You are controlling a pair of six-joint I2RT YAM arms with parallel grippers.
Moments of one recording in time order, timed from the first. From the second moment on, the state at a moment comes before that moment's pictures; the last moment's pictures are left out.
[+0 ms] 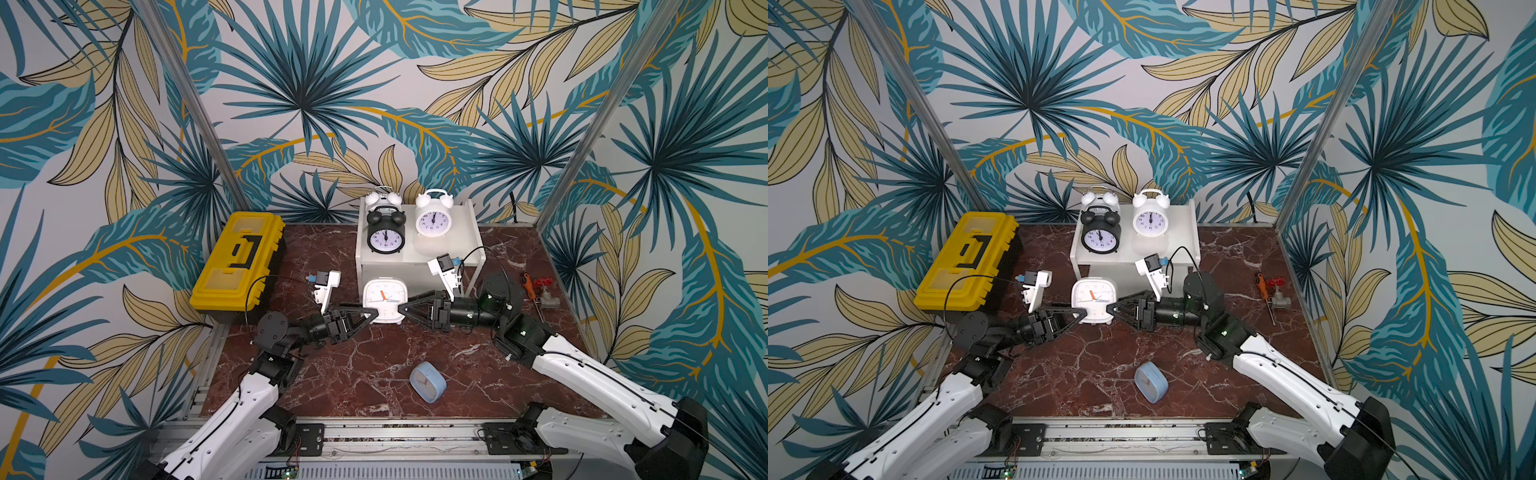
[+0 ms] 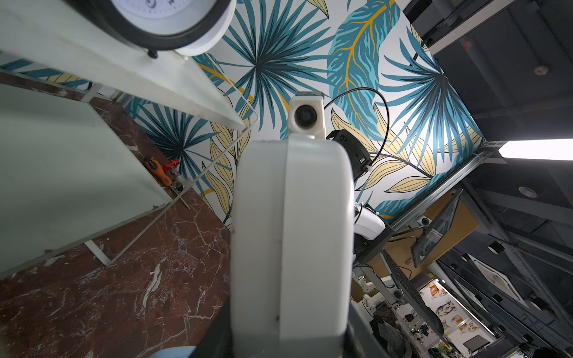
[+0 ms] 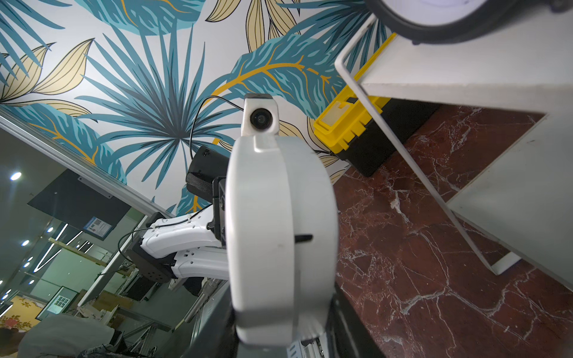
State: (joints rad) left arm -0.39 0.81 0.45 0.70 0.92 -1.14; right arm 0.71 1.09 0.89 0.13 -0.65 0.72
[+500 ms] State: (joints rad) left arm -0.40 0.78 0.45 0.58 0.86 -1.06; right arm 0.76 1.05 0.89 0.05 -0.58 0.68
